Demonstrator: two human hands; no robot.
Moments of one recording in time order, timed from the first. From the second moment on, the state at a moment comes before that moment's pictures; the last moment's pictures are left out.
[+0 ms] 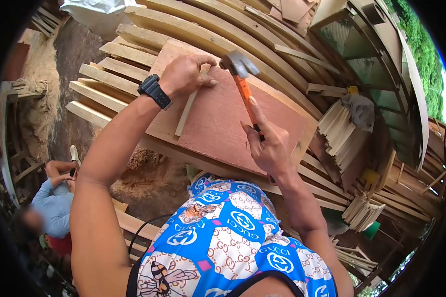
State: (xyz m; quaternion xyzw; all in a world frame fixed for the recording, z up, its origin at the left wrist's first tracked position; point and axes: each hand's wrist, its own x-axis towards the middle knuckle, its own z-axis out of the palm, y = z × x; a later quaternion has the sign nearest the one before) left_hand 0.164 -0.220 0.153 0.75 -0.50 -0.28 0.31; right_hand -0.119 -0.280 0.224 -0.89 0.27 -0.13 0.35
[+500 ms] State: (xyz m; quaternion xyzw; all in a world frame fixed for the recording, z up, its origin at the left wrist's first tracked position) left_hand 0.131 -0.207 0.164 0.76 -0.59 -0.02 0.28; right_hand -0.270 -0.283 0.209 -0.78 0.46 -0.20 0.36
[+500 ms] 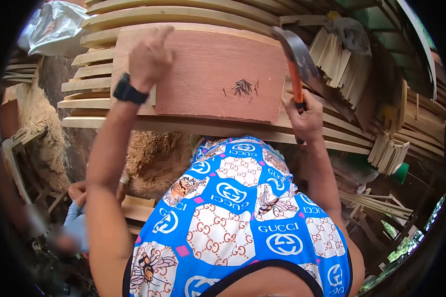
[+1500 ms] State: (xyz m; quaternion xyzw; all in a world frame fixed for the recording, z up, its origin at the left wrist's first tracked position) left_hand 0.032 -0.129 0.147 0.60 -0.13 -0.50 0.61; right_hand -0.320 -0.264 0.178 -0.66 0.48 -0.12 0.57
